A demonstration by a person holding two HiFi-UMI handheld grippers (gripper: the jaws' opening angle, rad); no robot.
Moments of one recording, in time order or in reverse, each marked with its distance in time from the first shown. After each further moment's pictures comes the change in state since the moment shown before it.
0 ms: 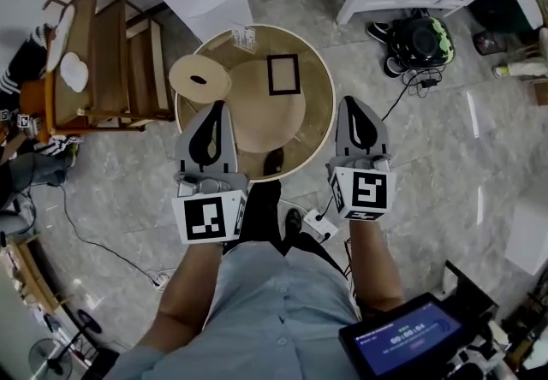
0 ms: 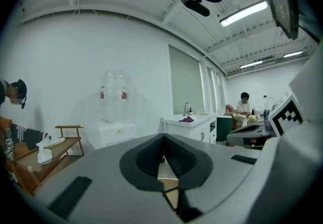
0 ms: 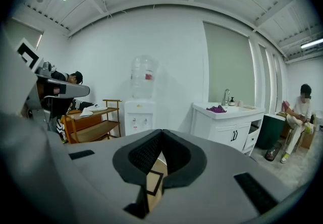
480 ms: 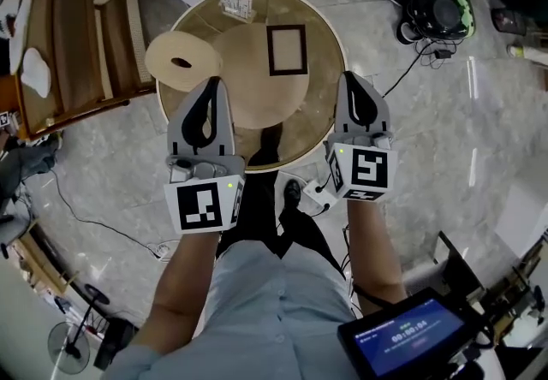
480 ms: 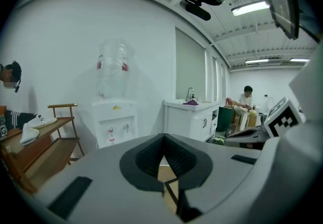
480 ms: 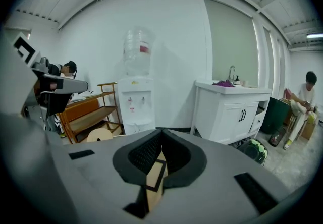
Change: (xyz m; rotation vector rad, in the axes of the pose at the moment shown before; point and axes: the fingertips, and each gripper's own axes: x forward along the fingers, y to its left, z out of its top) left arm 0.113 0.039 -0.114 -0.052 0.151 -0.030; right arm 0.136 0.000 -0.102 0.043 0.183 0.012
